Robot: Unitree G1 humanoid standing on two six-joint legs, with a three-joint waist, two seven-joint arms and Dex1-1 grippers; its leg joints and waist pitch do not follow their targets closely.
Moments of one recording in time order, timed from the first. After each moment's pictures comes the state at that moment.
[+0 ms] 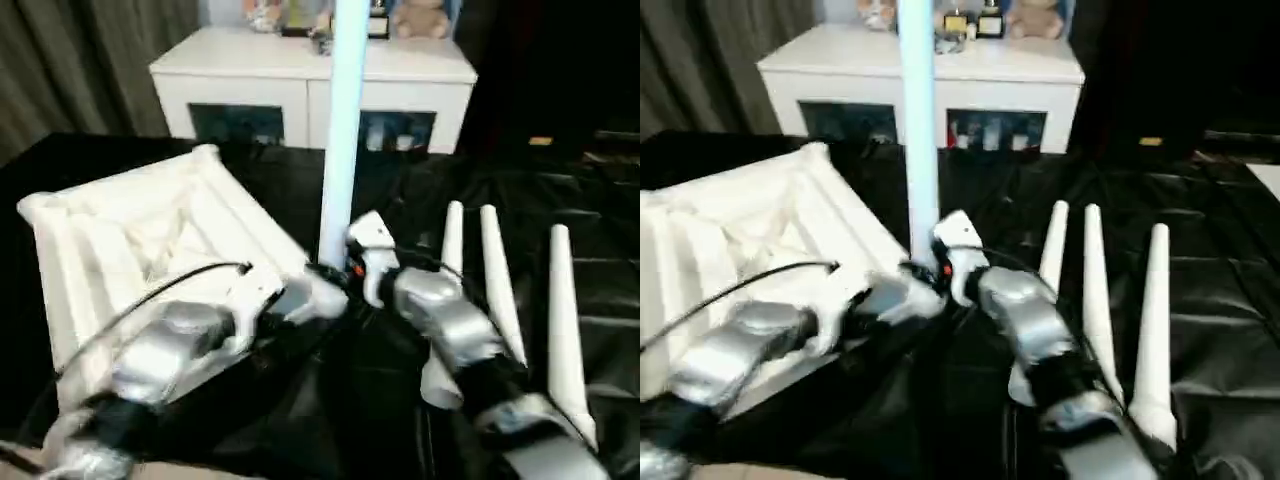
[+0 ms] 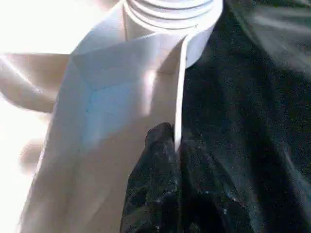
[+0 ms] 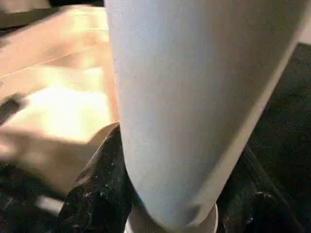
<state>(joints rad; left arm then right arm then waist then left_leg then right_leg) -0.41 0.32 -0.28 0.24 -0.05 0.67 -0.68 -0.59 -0.05 0.20 0.61 0.07 0.22 0.45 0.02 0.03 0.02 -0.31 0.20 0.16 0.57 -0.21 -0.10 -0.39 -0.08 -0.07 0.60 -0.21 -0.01</state>
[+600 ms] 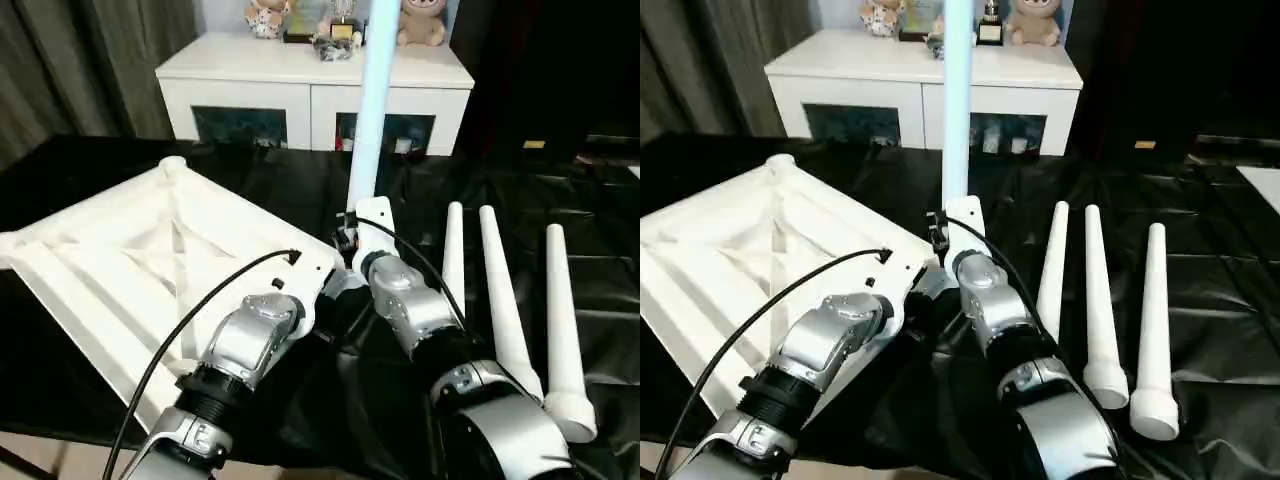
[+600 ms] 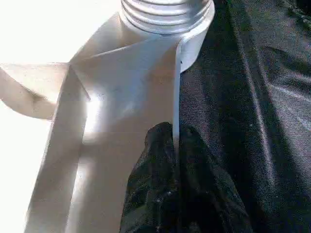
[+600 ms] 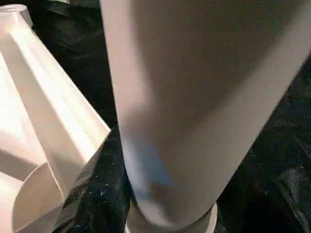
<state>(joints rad) -0.52 0.04 -0.24 0.39 0.01 0.73 -0.36 -0.77 0.10 0.05 0.93 0.05 0.16 -0.02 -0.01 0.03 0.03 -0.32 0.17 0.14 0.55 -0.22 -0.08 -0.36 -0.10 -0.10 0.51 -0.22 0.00</state>
